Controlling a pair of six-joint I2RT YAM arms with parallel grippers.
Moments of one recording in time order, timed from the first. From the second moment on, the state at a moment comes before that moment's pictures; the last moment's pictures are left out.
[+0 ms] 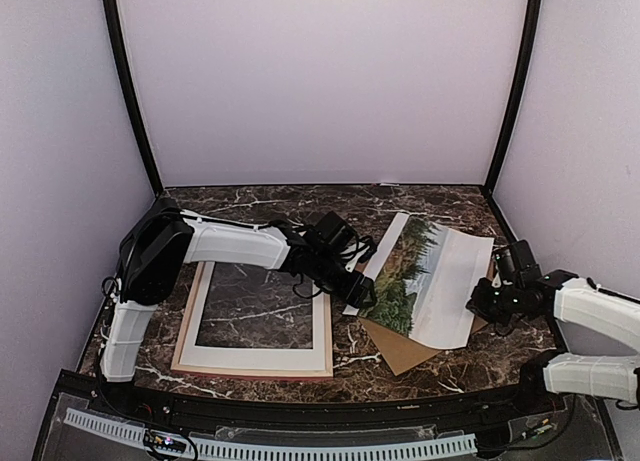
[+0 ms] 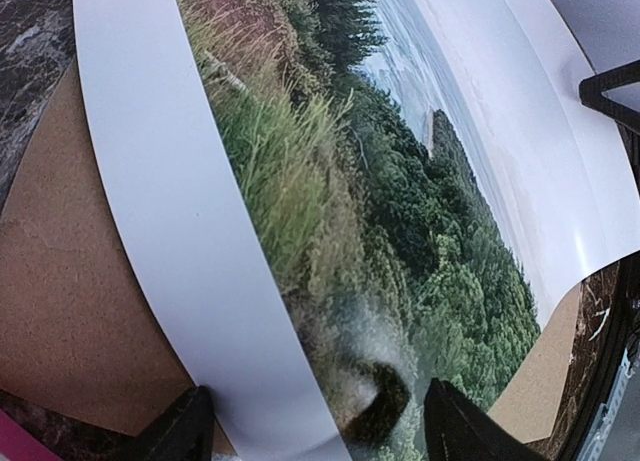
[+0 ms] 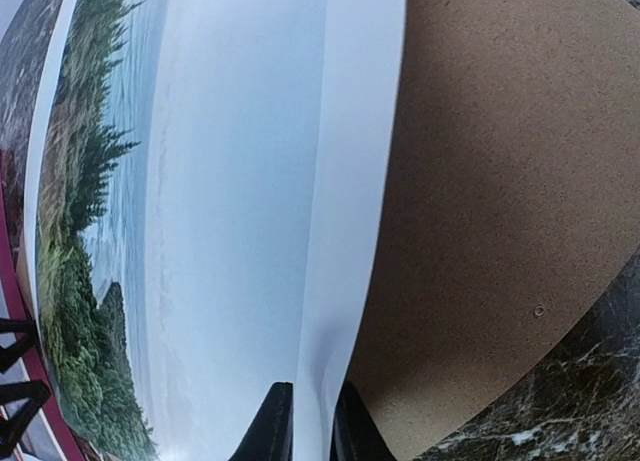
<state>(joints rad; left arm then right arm) -0.94 2.23 1.63 -0.34 0.30 -0.31 0.31 0.94 0.40 -0.45 -0.01 0.81</state>
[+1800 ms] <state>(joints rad) -1.20 1.90 1.42 0.14 -0.37 0.32 0.45 1.19 1.16 -0.52 -0.36 0.94</state>
